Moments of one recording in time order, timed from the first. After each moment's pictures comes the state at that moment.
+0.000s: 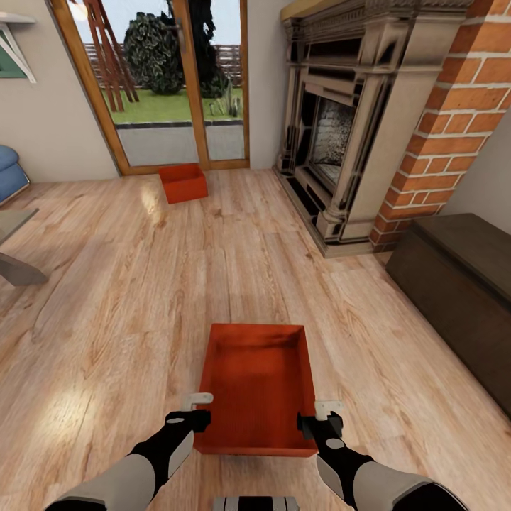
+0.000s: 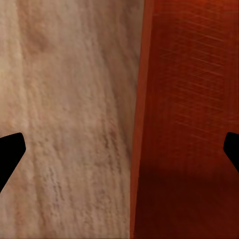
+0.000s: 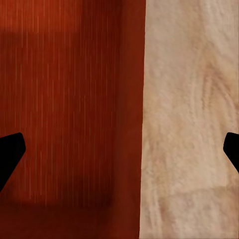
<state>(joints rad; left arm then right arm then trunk) -0.68 -0.11 -0.05 -0.21 0.07 0.08 0.20 -0.71 0.13 0.33 0.01 -0.22 -0.27 -0.20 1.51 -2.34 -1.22</state>
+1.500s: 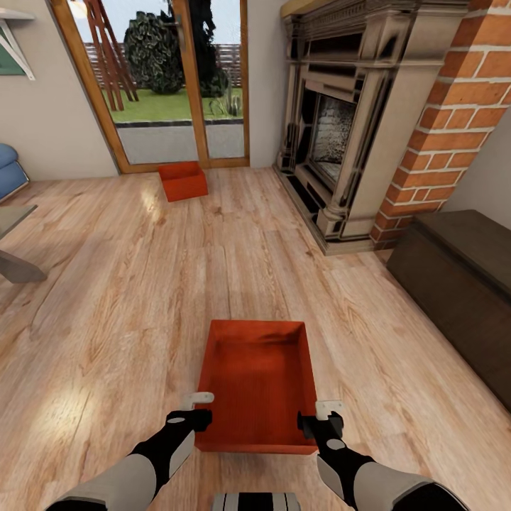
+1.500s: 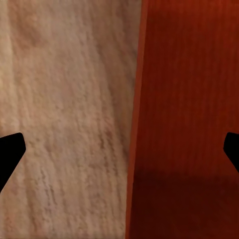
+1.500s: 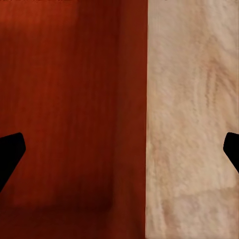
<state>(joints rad) -0.68 -0.11 -0.05 -0.21 0.07 0.08 0.20 -0.71 0.12 0.33 0.01 -0.23 -0.29 -0.21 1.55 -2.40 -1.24</state>
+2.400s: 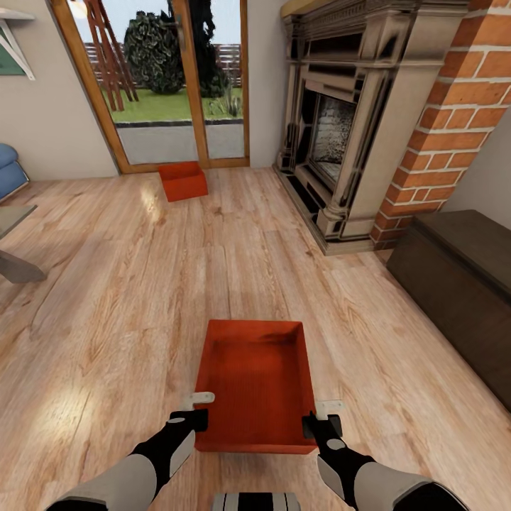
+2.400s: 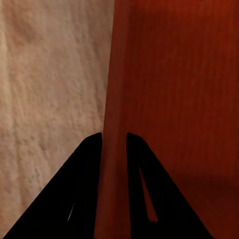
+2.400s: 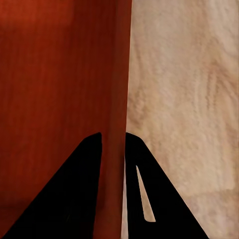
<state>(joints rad) -0.68 -0.12 -0.06 -0.21 0.09 0.08 0.20 -0.71 0.12 0.35 0.01 -0.23 -0.29 -0.20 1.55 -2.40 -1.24</state>
